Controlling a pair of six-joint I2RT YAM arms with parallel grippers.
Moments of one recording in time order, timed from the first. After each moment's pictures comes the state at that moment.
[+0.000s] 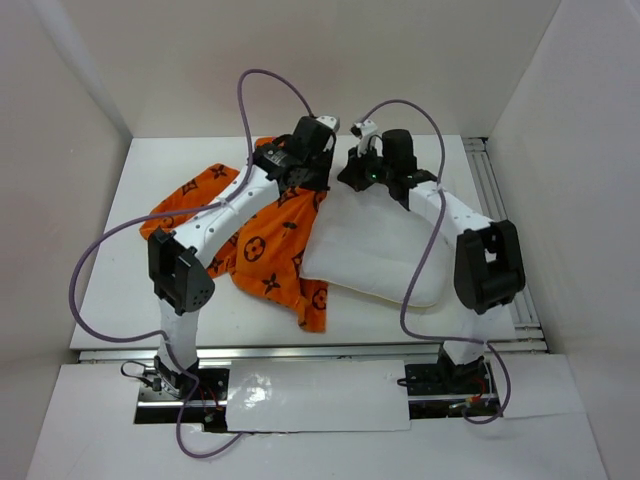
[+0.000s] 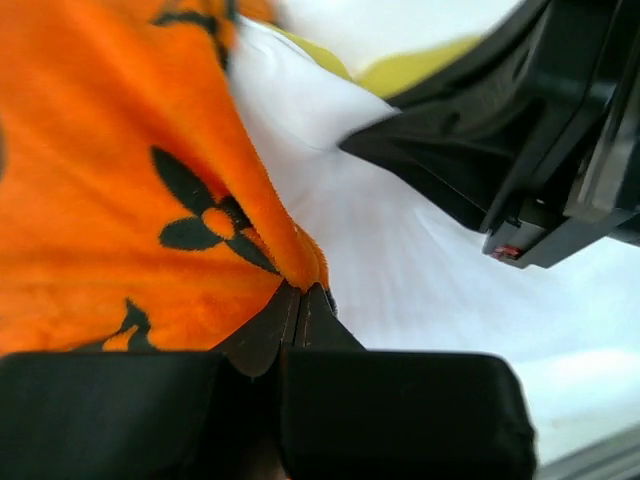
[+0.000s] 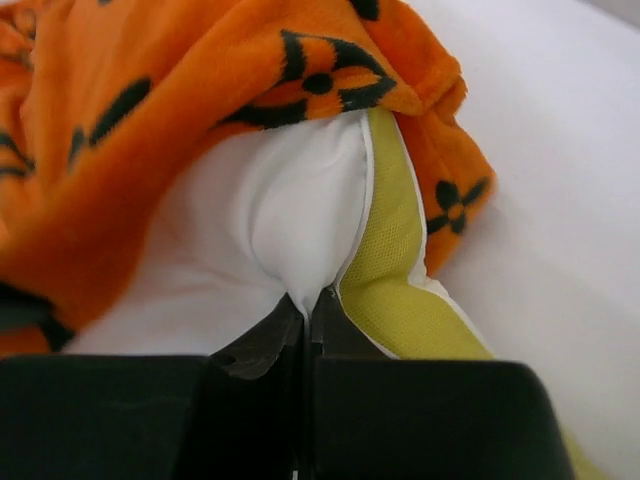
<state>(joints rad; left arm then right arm) -0.62 1.99 2.05 -0.82 -0.16 -0.33 0.32 1.84 1.40 -0.02 -0.51 -0.06</state>
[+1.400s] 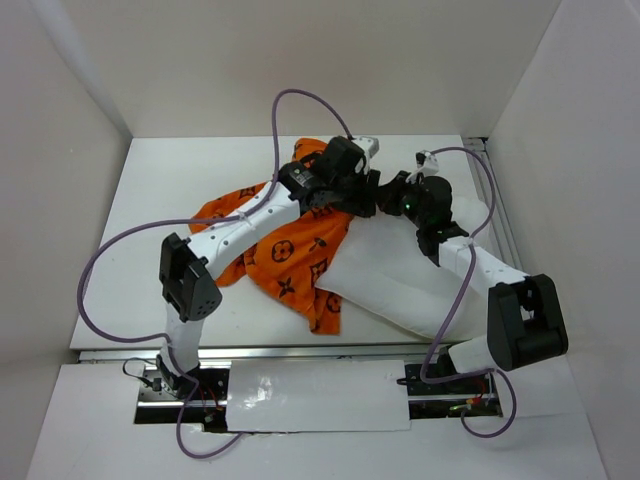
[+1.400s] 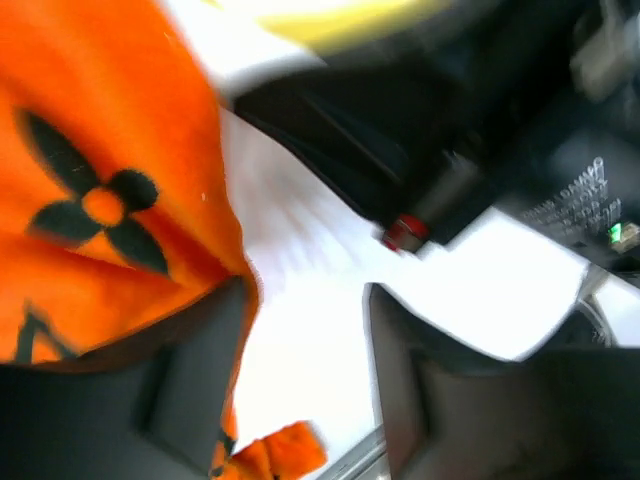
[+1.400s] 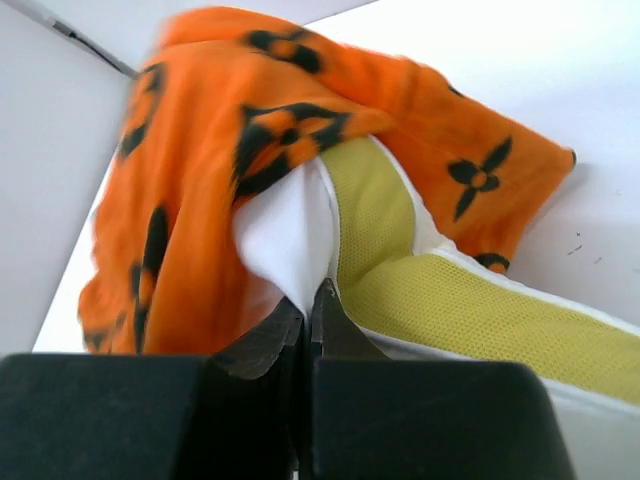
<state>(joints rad) -0.82 1.97 2.00 -0.74 0.03 -0.39 0.23 1.39 0.79 0.41 -0.22 0.56</state>
